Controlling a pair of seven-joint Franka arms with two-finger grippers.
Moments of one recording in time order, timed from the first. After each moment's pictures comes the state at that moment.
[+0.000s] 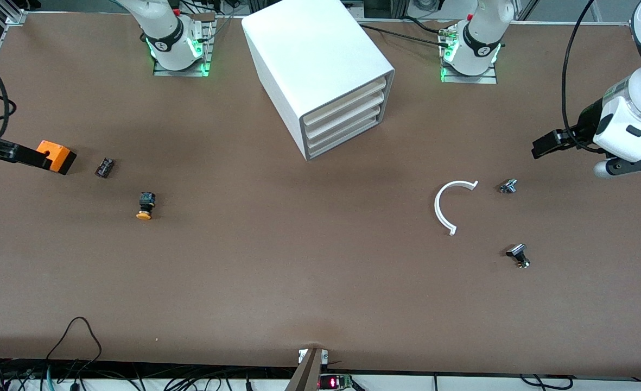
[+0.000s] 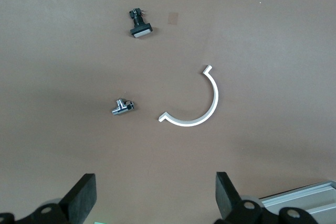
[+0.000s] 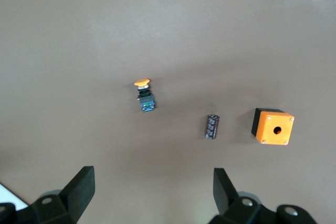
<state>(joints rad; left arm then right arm) 0.17 0.07 -0.24 -1.61 -0.01 1.59 -0.32 -0.03 0.19 -0.06 -1.44 -0.02 1.53 0.11</state>
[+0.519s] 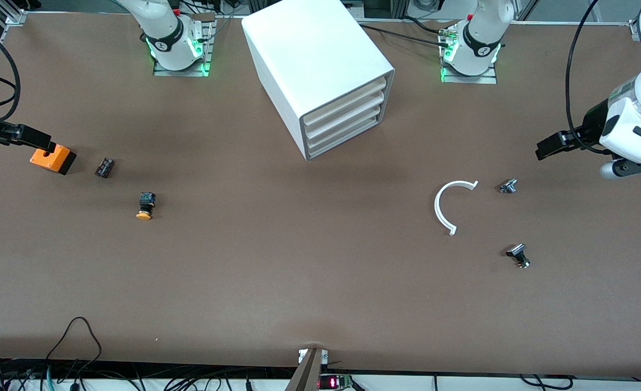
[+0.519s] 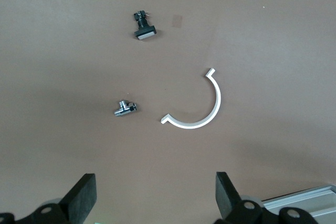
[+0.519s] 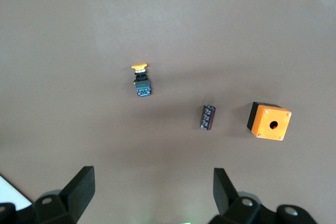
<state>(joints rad) 0.18 0.08 -0.23 -1.61 -0.01 1.59 -0.32 -0.03 0.11 -0.06 -1.57 -0.03 1.56 0.05</state>
